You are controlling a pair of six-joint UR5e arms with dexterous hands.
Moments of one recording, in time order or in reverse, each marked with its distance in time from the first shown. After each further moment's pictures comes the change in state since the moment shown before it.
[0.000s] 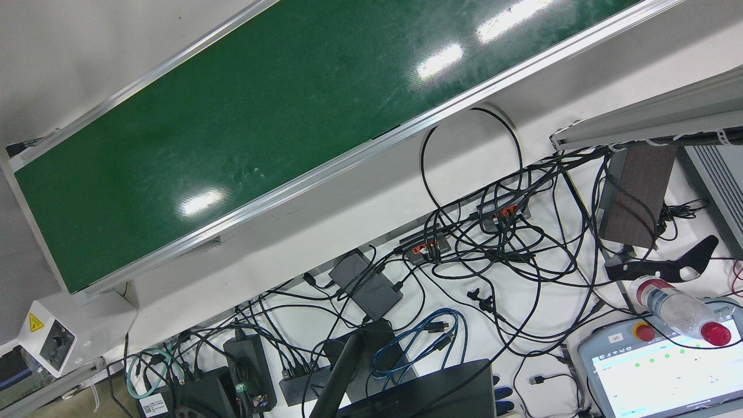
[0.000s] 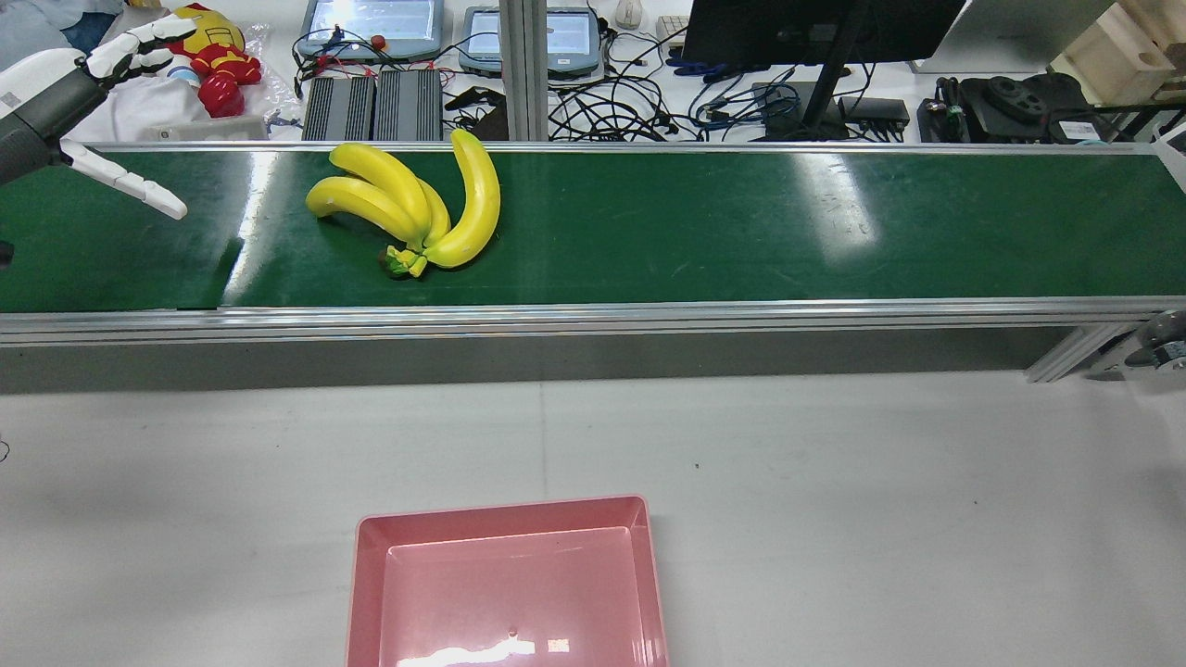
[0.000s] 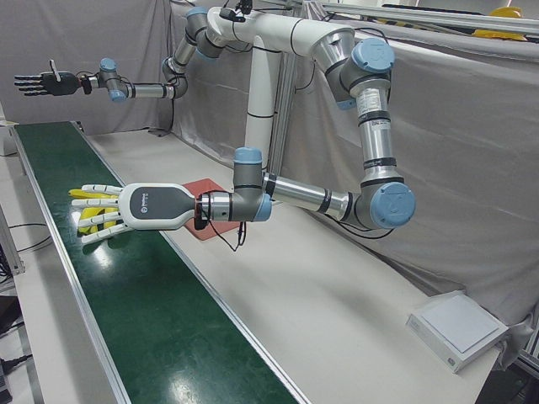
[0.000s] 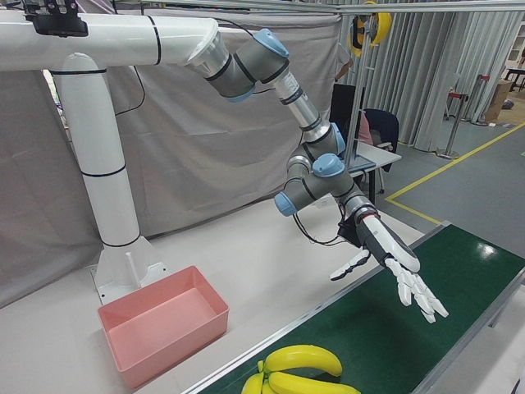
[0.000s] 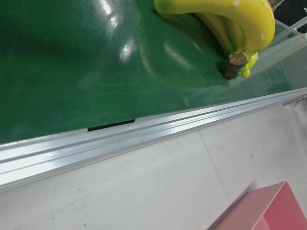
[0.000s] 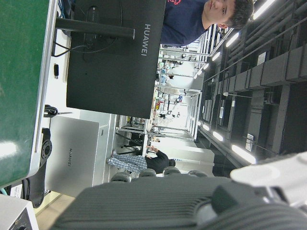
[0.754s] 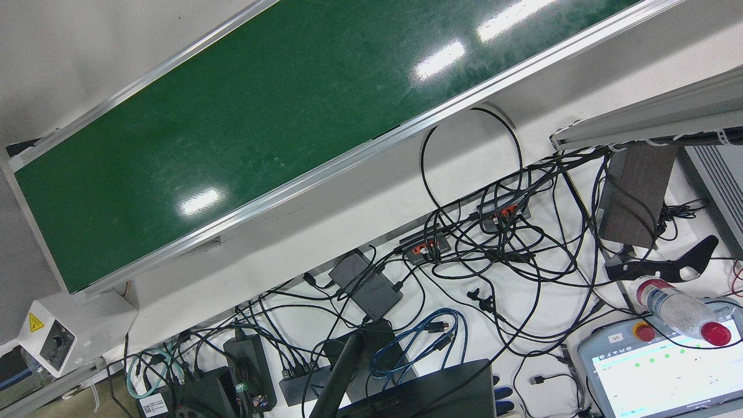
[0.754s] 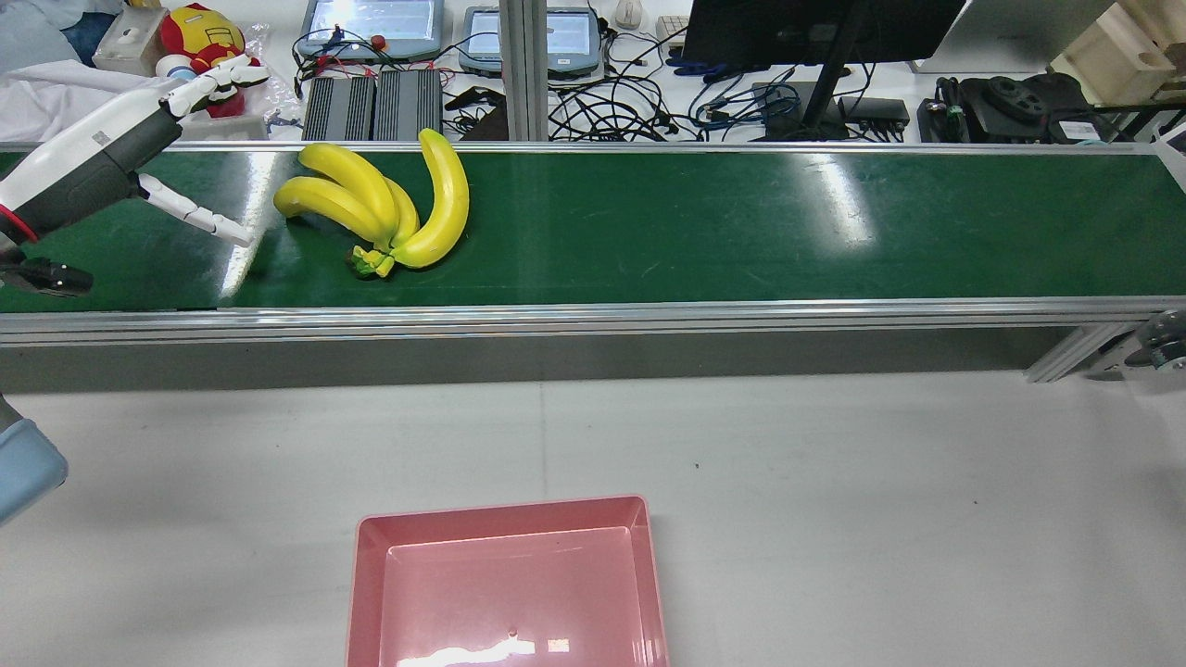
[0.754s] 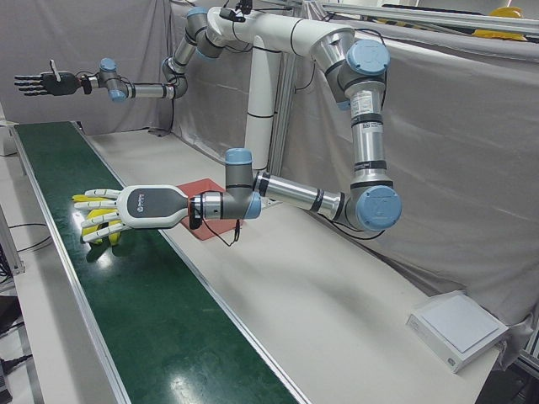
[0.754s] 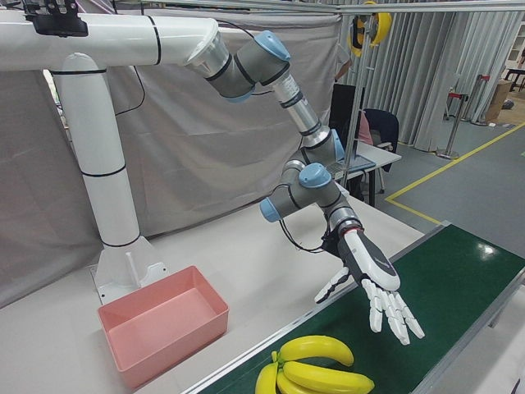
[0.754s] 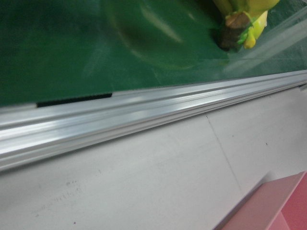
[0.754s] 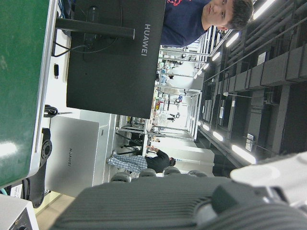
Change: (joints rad) left arm 0.099 -0.048 0.006 0.054 -0.057 0.102; right arm 0.000 0.000 0.000 0.000 0.000 -0.001
